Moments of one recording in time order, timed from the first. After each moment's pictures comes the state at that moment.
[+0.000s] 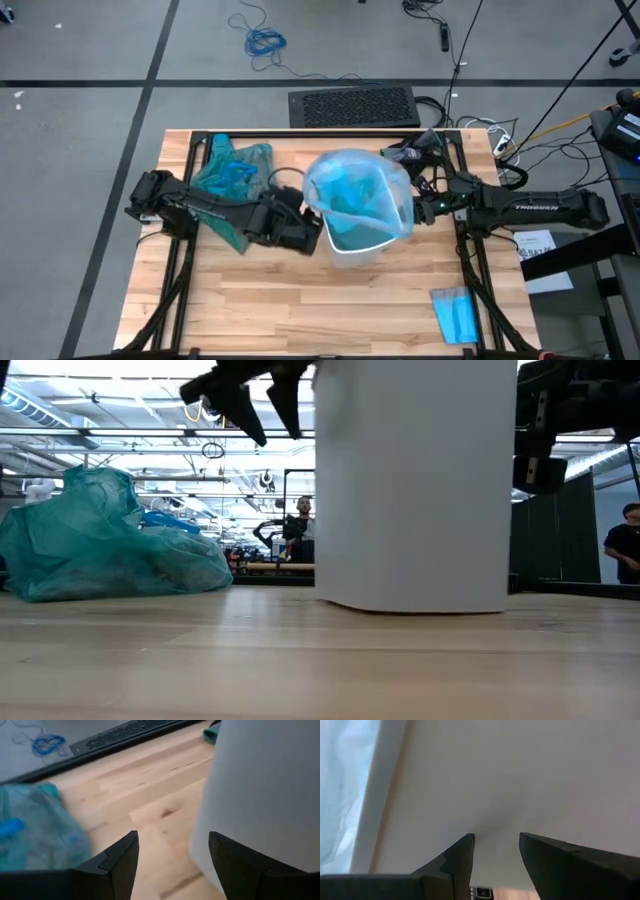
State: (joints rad) left arm -0.25 1.72 1.53 -1.07 -0.81 -1.20; right arm -0.14 0.57 0.30 0.10 -0.37 1.09
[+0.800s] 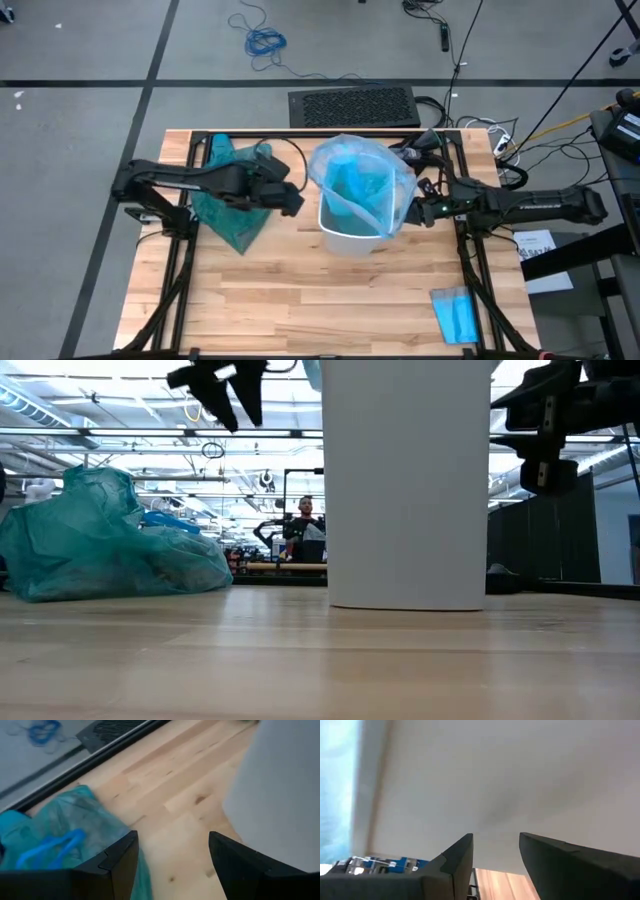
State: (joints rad) left arm -0.09 1.52 1.53 -1.22 -0.59 -0.91; right arm -0.05 0.50 0.30 0.00 -0.17 1.10
